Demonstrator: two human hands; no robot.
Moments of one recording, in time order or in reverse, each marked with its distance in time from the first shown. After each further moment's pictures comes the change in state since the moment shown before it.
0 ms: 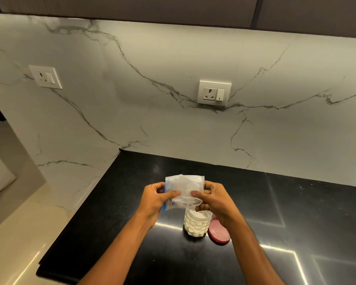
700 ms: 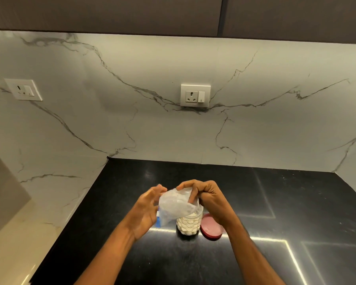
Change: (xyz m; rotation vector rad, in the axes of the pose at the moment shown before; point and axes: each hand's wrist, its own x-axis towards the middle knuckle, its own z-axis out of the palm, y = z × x) left_hand -0.023 0.004 -0.006 -0.150 -0.305 -0.064; right_hand -0.027 -0.008 -0.005 0.032 -0.132 -0.427
